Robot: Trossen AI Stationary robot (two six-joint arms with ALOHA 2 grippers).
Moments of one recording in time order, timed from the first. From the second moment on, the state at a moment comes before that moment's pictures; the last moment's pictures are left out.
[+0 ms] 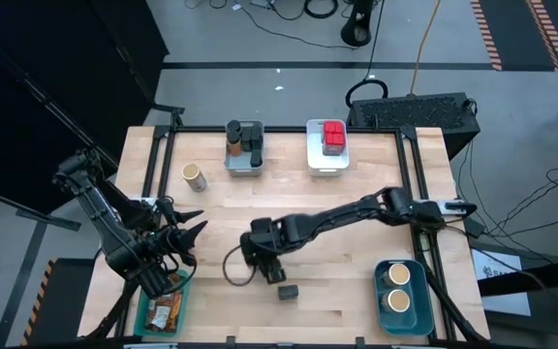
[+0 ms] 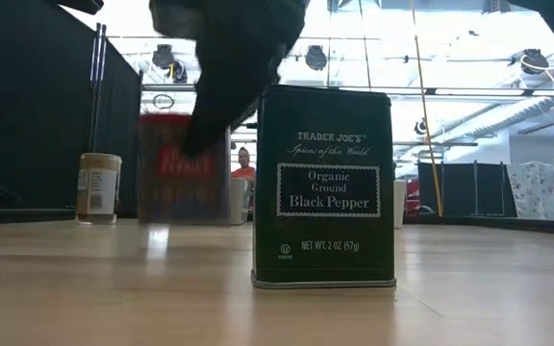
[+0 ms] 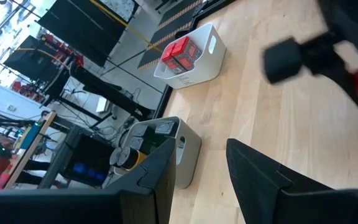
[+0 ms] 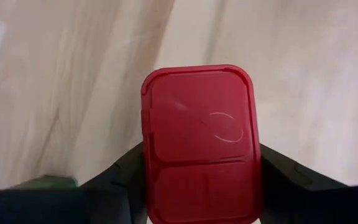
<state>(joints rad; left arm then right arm) -0.90 1.34 1.11 -1.48 -1.16 -0.98 0.21 2.26 1.96 -0.77 -0.03 -0.04</state>
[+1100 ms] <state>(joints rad) -0.90 1.34 1.11 -1.47 -1.19 -0.96 -0.50 1.44 1.17 -0.67 0.11 -0.31</state>
